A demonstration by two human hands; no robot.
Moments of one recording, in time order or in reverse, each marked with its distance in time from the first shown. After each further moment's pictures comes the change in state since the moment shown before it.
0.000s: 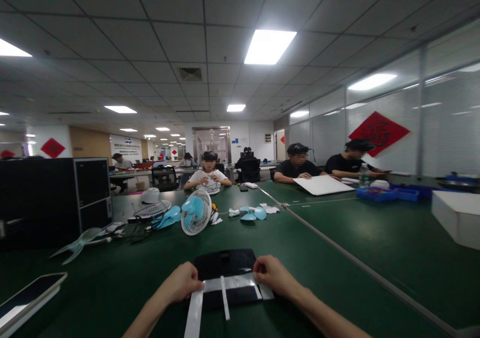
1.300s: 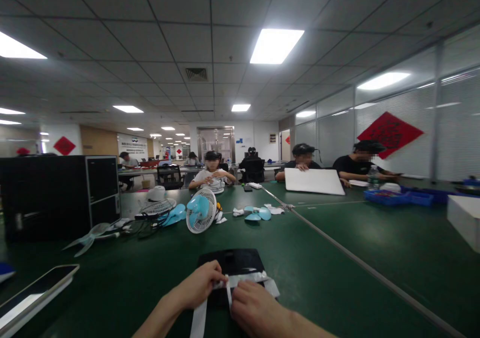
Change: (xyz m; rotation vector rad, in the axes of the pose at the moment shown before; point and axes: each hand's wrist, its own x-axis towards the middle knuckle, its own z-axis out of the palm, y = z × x) left_hand -0.006 0.021 0.016 0.202 -0.039 0.565; right_hand -0.035 -0.058 0.052 -0.656 -0.037 -0.860
